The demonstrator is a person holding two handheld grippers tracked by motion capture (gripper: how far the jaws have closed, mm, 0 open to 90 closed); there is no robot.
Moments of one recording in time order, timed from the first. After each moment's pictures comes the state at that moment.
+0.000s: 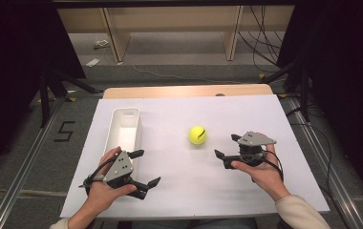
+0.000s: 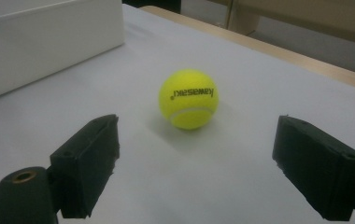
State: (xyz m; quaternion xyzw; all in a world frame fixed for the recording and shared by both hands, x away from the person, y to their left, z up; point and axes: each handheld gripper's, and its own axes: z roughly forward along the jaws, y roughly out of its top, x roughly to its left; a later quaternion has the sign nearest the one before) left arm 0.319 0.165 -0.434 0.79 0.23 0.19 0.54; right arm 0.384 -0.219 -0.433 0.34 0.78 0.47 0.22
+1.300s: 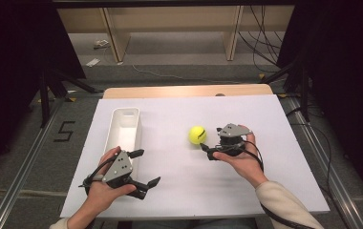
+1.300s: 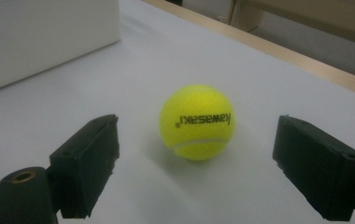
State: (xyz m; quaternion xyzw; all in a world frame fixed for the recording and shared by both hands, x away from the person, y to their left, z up) left arm 0.319 0.166 -0.432 0.79 0.22 0.19 0.54; right arm 0.419 -0.178 -0.443 0.33 0.80 0.45 0.23
